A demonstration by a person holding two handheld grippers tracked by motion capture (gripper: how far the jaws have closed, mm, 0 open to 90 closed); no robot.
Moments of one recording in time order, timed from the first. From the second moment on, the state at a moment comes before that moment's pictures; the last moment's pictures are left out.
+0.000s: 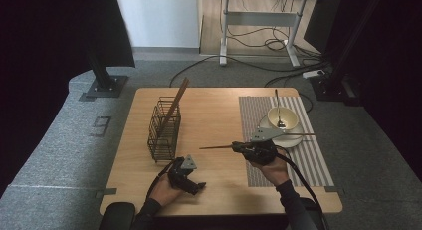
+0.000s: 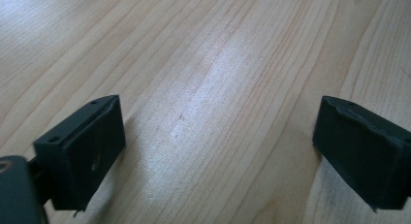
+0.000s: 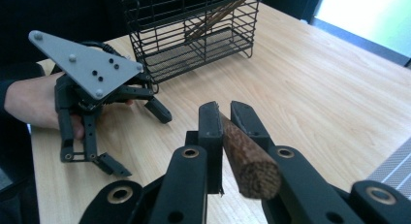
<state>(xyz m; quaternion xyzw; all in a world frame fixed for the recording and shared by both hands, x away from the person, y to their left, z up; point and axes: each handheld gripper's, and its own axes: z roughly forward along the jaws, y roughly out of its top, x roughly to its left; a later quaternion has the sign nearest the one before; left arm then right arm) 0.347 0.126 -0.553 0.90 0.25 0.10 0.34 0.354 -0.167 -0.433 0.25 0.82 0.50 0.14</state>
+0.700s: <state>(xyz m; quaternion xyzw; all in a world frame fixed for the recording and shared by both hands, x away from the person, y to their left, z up) 0.345 0.133 -0.521 0.87 0.25 0.12 0.40 0.339 -0.156 -0.437 0.22 0.83 0.50 0.10</state>
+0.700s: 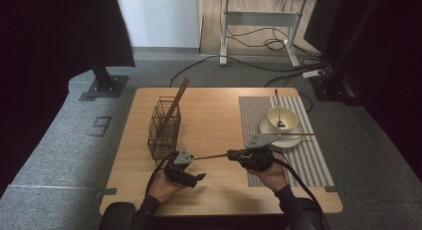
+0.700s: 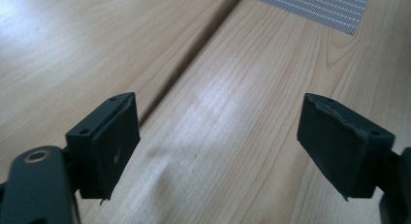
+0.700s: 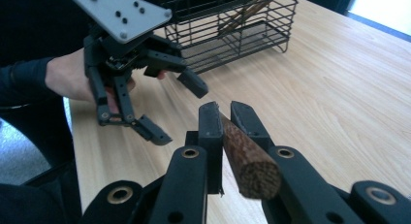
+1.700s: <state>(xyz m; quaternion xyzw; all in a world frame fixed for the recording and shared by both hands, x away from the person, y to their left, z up) 0.330 0.128 -0.516 0.88 0.16 0.15 0.43 0.334 -0.145 -0.435 0.19 0.84 0.51 0.06</state>
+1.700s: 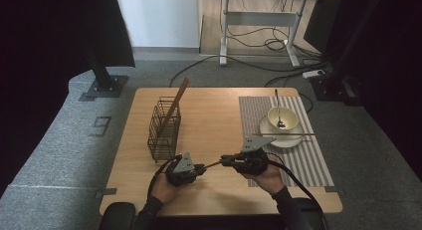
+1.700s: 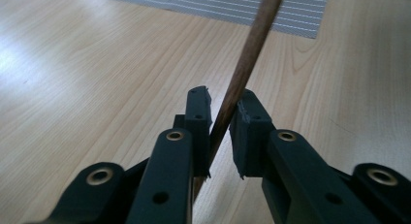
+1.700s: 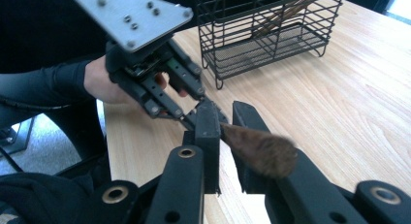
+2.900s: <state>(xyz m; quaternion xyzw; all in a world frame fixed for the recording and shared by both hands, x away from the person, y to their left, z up) 0.325 0.113 -0.516 0.89 0.14 0.12 0.41 0.364 -0.163 -0.451 0.30 0.83 0.44 0.18</state>
